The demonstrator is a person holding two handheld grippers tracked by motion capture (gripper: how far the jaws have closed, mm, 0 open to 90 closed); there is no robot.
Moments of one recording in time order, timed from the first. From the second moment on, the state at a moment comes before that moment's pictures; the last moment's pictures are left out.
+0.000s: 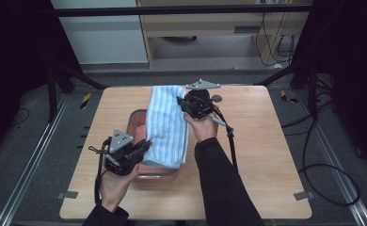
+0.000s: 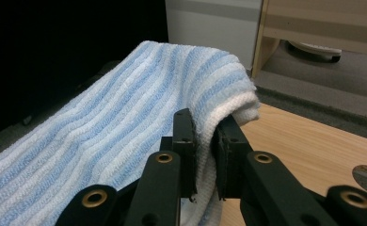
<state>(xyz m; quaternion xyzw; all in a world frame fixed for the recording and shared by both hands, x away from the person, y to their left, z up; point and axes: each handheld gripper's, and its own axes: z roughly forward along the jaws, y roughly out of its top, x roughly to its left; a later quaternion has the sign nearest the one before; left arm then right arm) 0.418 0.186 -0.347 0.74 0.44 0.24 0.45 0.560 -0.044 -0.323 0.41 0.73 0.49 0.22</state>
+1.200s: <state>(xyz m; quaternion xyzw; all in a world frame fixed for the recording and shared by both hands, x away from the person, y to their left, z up) 0.432 0.212 -0.384 0.74 0.48 0.25 0.39 0.582 0.002 -0.371 0.41 0.75 0.47 0.21</state>
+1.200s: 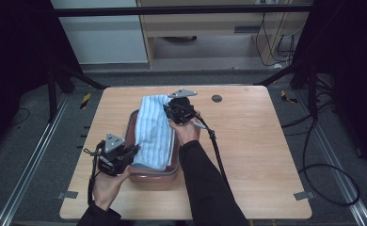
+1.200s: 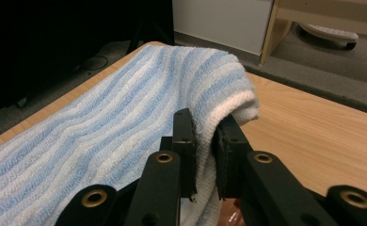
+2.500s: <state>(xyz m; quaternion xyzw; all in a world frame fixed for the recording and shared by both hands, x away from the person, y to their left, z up) 0.444 0.206 -0.424 0.77 0.50 0.22 0.33 0.591 0.010 -0.423 0.41 0.78 0.43 0.20</state>
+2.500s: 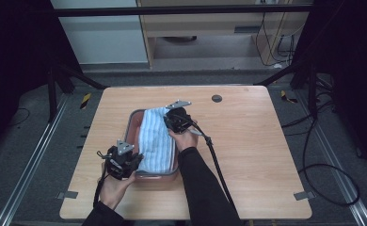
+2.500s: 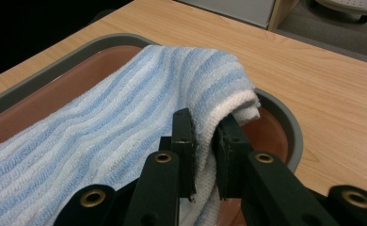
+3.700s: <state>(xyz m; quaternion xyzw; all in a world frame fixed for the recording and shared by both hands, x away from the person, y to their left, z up) 0.442 0.232 -0.408 0.74 0.51 0.25 0.37 0.593 -0.008 -0.413 0.41 0.77 0.42 0.24</state>
